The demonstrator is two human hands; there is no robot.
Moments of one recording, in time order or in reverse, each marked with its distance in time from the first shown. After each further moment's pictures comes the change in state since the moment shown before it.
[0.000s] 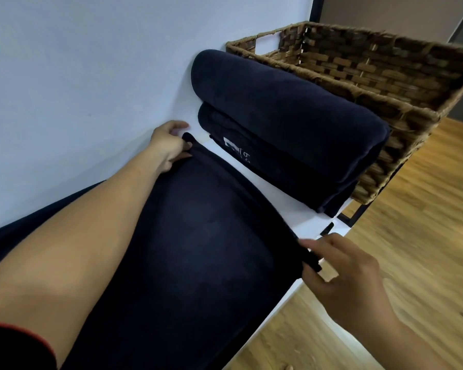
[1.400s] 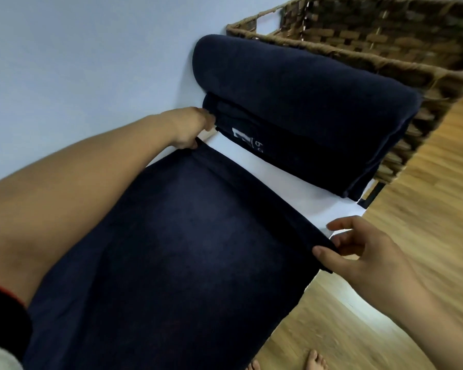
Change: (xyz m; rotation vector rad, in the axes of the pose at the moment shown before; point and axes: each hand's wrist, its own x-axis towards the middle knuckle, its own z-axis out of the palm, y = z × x) left_hand 0.023 0.045 -0.007 1.614 -0.561 0.686; right_hand 0.006 -0.022 0.003 0.280 -0.189 0.631
